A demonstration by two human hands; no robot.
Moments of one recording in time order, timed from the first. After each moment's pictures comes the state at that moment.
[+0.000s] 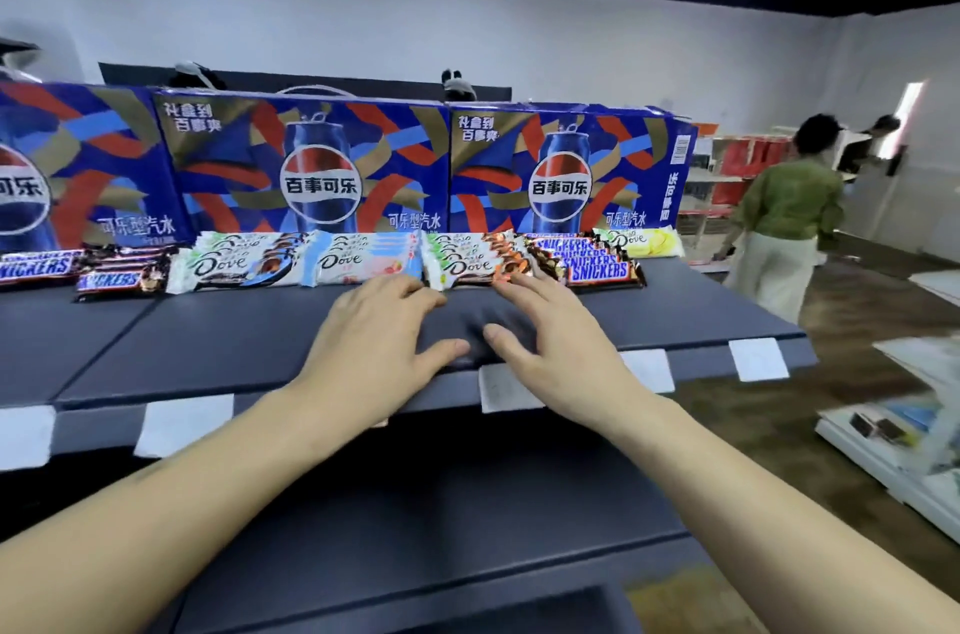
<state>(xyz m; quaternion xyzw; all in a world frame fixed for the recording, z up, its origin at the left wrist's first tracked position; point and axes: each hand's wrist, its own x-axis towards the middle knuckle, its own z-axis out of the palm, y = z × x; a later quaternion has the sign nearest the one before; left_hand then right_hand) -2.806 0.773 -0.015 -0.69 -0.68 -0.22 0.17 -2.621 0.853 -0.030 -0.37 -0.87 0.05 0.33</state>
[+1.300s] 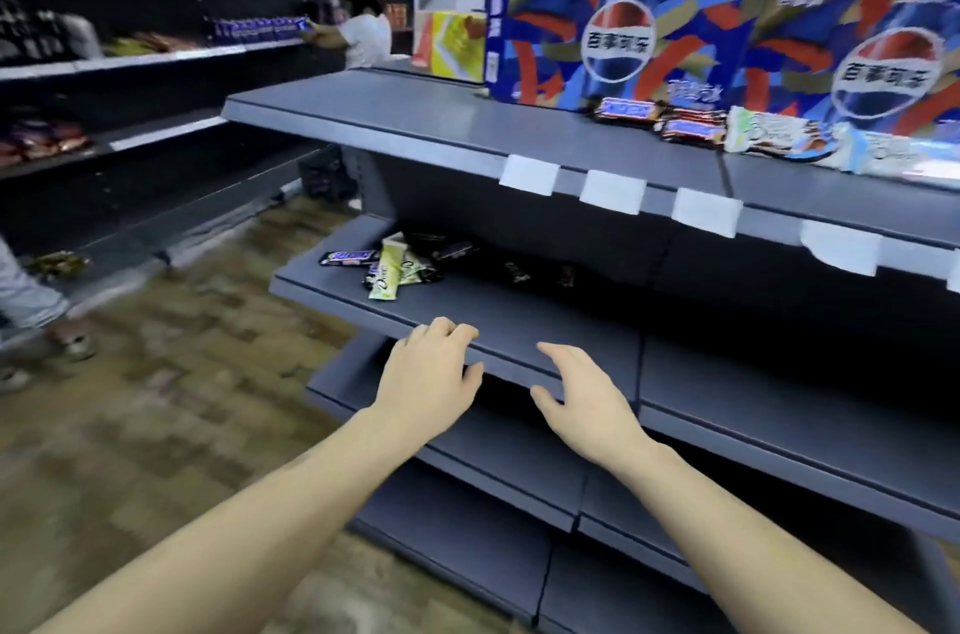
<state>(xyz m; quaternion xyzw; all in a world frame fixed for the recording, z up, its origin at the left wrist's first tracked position) -3.081 0.377 -0.192 -0.45 -0.88 -0.17 0.06 -2.947 0.530 -0.215 -0.24 -0.94 0.23 0.11</state>
